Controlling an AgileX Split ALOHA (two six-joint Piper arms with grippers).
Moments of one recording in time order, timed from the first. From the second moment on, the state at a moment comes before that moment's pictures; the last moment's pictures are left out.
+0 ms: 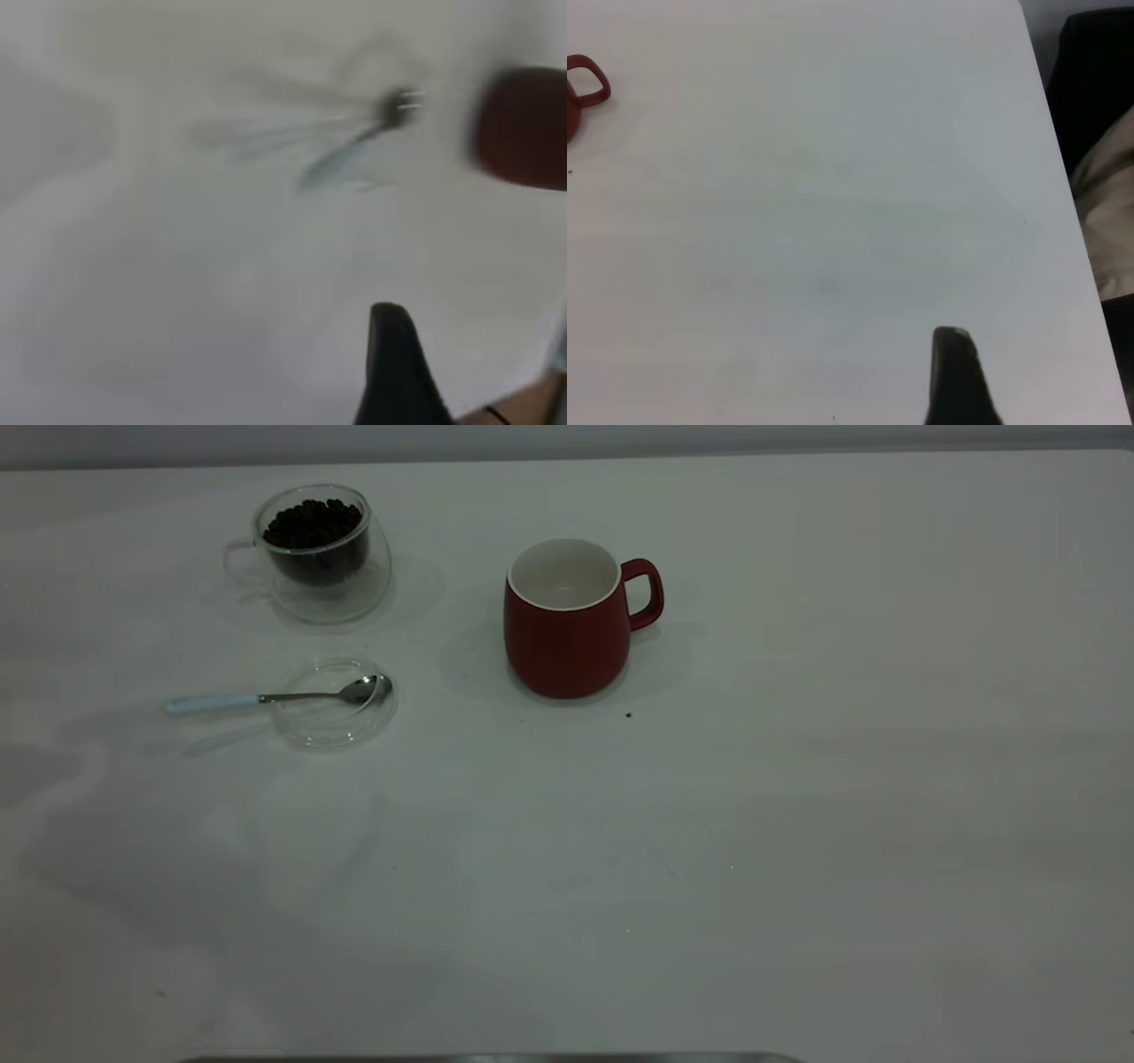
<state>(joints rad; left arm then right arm) 0.56 2.05 -1.06 -0.99 0.94 0.84 0.06 -0.02 -0.48 -0.08 1.14 0.02</state>
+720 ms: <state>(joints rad) 0.52 2.11 -1.06 -1.08 0.81 1.10 0.06 -0.02 -0.48 -0.08 1.14 0.02</state>
